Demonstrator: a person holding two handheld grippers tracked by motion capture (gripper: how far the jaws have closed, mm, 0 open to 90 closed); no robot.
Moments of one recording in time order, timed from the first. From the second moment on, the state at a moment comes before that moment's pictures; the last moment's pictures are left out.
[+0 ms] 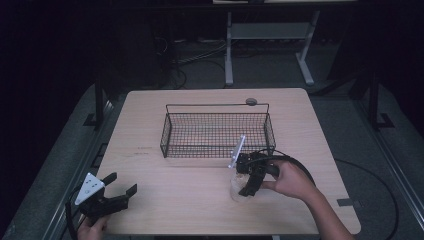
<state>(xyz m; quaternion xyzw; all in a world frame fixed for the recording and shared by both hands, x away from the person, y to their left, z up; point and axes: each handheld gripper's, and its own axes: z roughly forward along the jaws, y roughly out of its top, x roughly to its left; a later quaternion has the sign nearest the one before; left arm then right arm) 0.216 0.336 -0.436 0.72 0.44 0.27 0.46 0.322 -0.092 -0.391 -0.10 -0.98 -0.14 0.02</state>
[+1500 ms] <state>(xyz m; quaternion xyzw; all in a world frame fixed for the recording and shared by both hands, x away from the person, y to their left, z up) 0.218 0.332 -0.435 0.73 0.44 0.26 0.46 0.349 -0.097 -0.299 -0.11 -0.97 -0.20 0.01</state>
